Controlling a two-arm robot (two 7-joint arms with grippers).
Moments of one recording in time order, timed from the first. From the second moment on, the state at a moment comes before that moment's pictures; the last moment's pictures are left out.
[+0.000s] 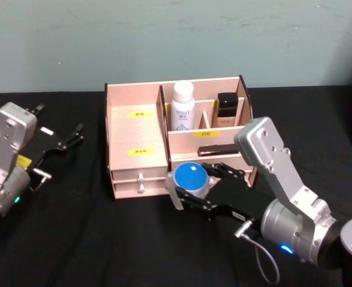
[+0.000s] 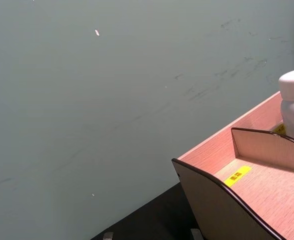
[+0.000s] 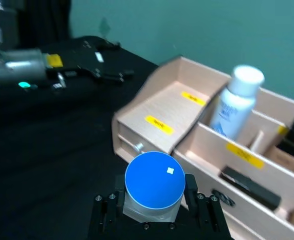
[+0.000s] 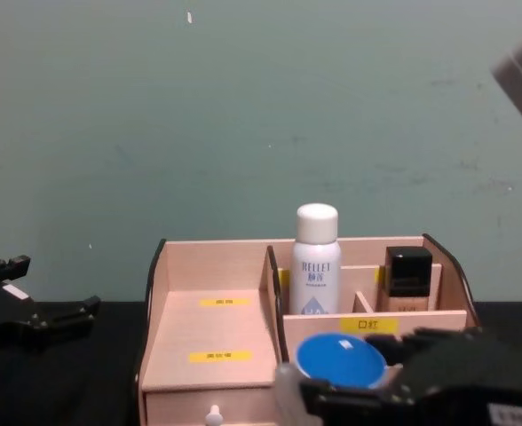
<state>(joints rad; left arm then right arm) -0.20 0.60 0.45 -1.41 -0.25 -0.12 0.03 -0.11 0.34 -0.34 -2.01 0.07 0.51 0.36</state>
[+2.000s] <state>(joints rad) -0.20 0.60 0.45 -1.41 -0.25 -0.12 0.03 0.28 0.07 -0.44 -1.56 -0.02 0.49 0.30</state>
